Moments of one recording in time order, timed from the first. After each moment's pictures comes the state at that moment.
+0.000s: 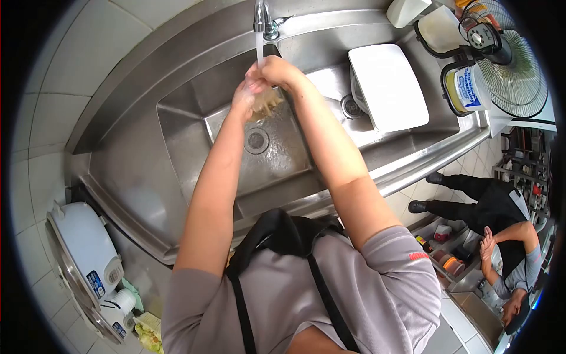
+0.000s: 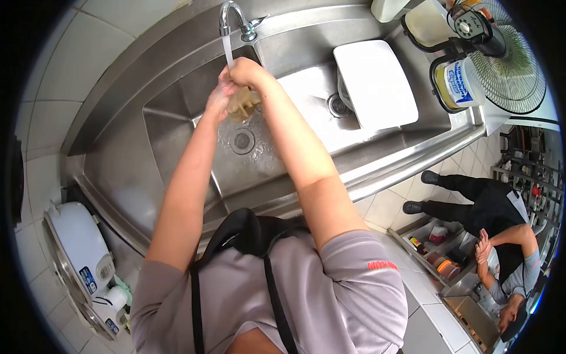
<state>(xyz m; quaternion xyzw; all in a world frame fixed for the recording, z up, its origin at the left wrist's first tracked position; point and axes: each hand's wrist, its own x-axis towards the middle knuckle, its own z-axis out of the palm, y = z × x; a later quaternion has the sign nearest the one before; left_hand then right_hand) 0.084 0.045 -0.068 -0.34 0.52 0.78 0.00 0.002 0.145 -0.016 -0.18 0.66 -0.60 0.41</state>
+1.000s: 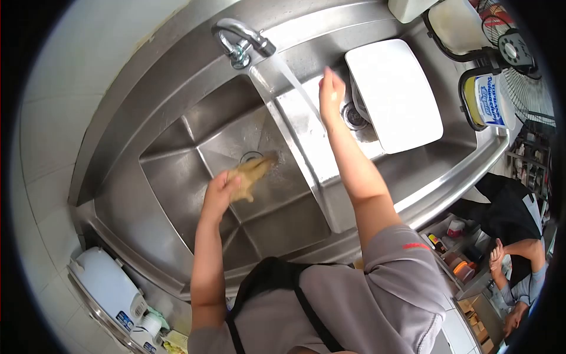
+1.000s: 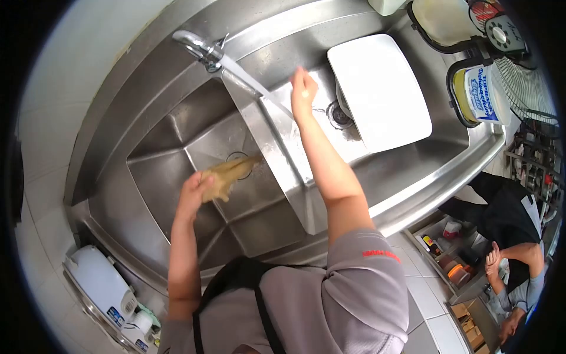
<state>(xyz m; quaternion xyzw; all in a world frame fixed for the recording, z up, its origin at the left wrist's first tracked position) 0.158 0.035 -0.039 -0.29 0.67 0.65 0.21 -0.071 0.257 -0.138 0.08 0.74 -0.65 -0.11</state>
